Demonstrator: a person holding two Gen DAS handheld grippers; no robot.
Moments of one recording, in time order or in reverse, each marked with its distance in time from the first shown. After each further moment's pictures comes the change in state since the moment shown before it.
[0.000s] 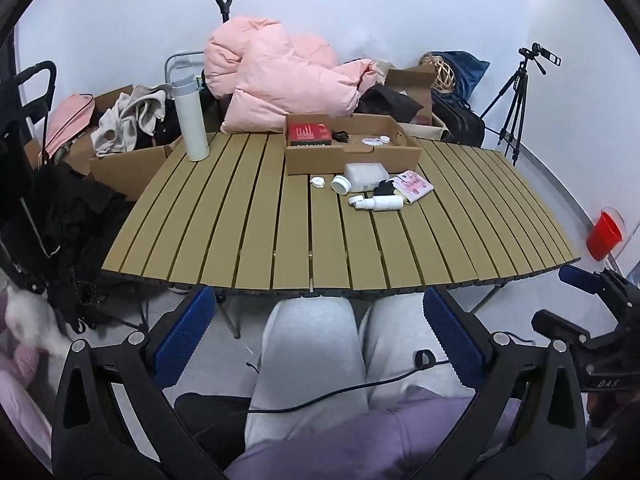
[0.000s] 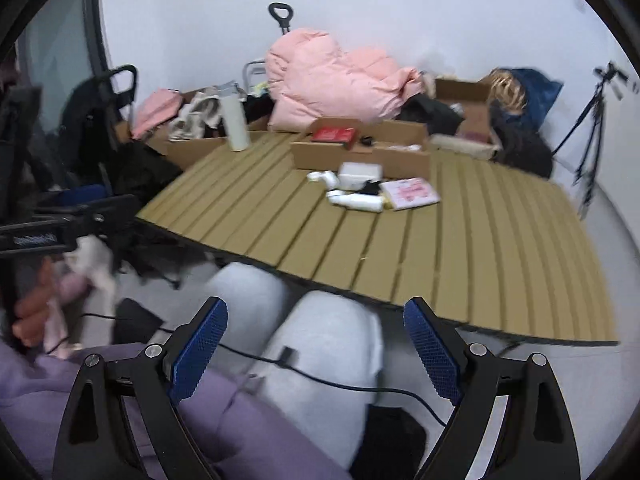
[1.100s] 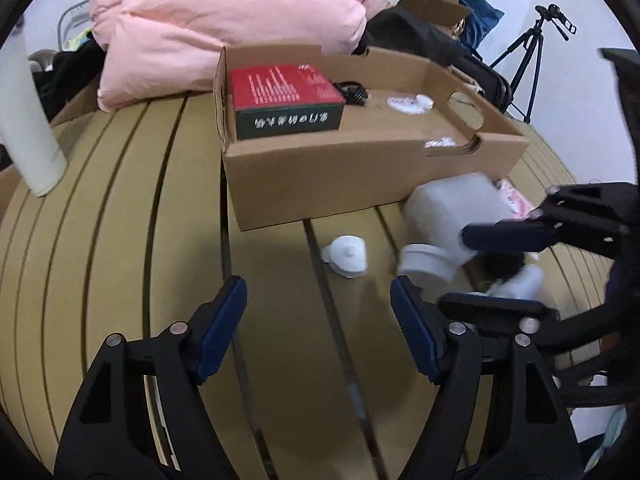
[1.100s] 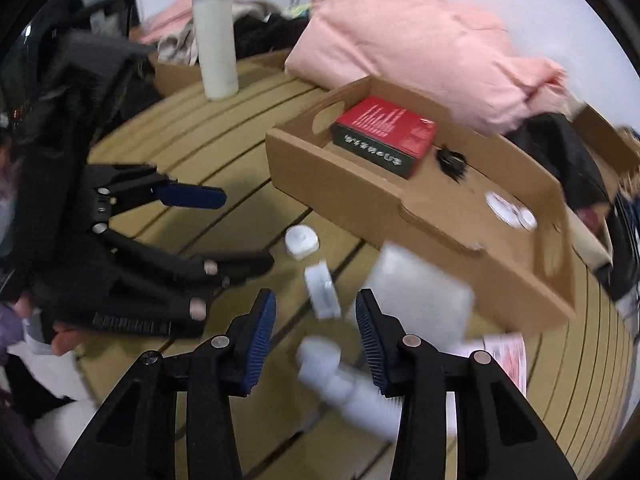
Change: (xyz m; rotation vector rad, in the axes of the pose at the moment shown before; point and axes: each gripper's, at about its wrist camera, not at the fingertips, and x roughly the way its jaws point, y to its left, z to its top) left arm 0.379 0.060 0.114 0.086 0.195 -0.223; right arm 0.370 -0.006 0.177 -0.351 0.272 0.116
